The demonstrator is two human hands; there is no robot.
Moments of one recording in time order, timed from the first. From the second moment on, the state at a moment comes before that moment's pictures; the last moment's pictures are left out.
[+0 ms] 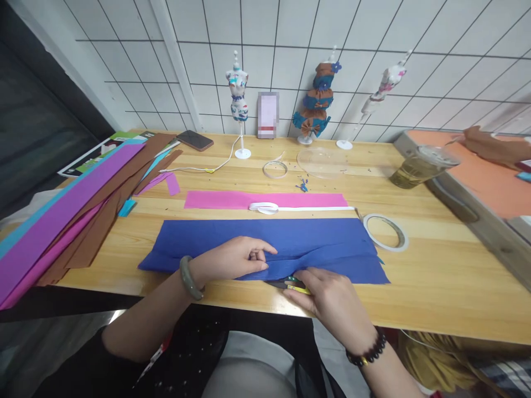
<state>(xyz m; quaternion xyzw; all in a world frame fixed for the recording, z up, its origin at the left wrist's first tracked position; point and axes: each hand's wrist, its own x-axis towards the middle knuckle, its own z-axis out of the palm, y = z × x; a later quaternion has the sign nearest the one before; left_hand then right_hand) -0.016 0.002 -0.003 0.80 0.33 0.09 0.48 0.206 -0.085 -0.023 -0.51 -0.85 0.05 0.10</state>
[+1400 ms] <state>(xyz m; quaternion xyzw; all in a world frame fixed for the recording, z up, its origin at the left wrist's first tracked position) -0.048 0.001 0.001 0.82 0.33 0.07 0.47 0.182 -0.077 -0.017 -0.48 -0.87 0.05 0.09</state>
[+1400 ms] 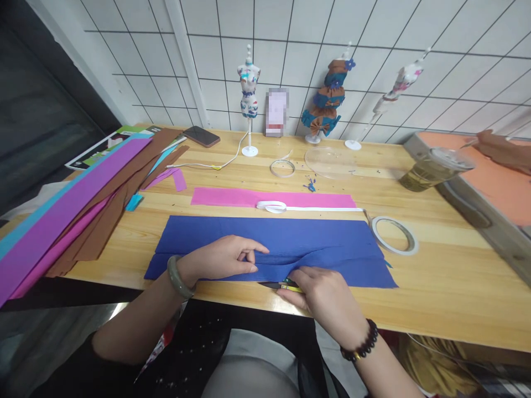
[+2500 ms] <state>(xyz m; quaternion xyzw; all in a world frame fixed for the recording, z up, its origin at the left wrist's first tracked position) -0.050 0.002 -0.002 0.81 0.33 0.09 0.48 0.177 -0.080 -0.014 -0.50 -0.86 0.04 0.07</state>
